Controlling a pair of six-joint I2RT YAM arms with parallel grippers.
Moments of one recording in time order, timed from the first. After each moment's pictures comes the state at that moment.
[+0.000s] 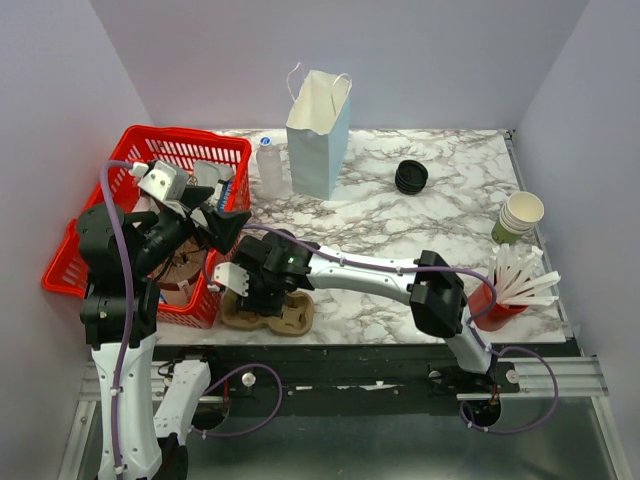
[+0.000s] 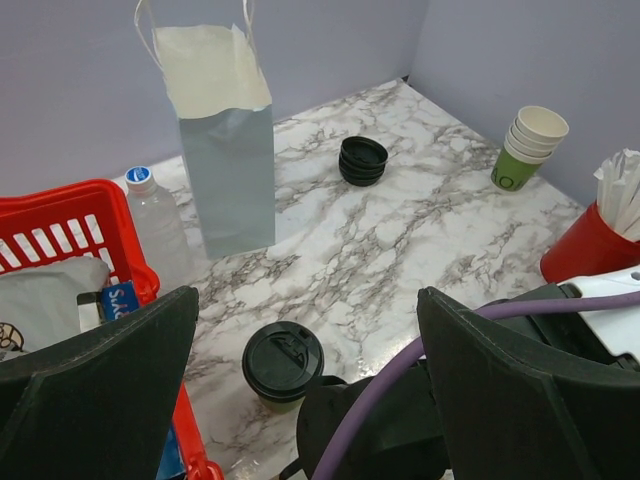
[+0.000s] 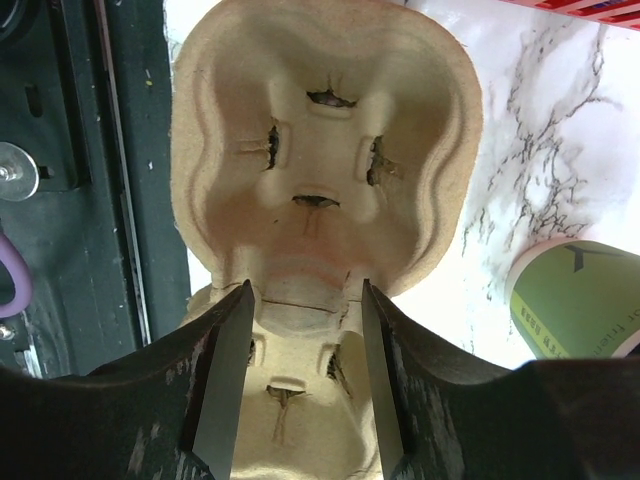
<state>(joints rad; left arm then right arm) 0.05 0.72 1.24 -0.55 0.73 -0.10 1.24 2.13 1.85 -0.73 -0.18 -0.34</state>
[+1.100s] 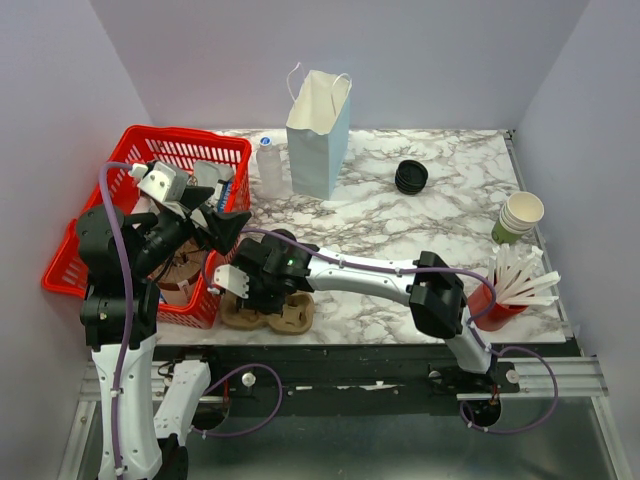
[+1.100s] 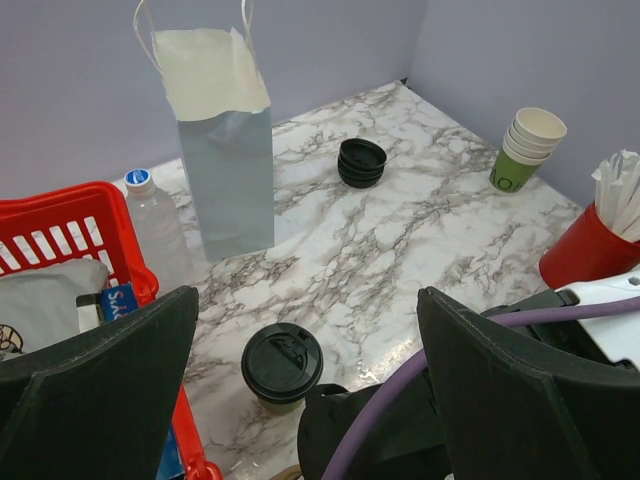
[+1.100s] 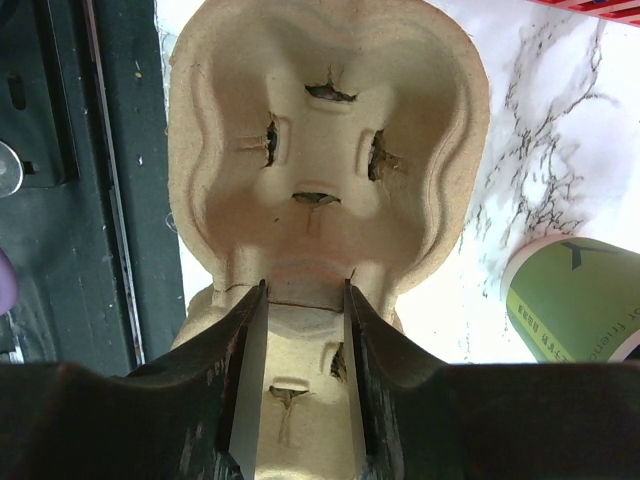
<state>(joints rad) 0.05 0.72 1.24 -0.54 0.73 -0.10 1.24 2.13 1.84 -0.73 -0.13 -0.36</state>
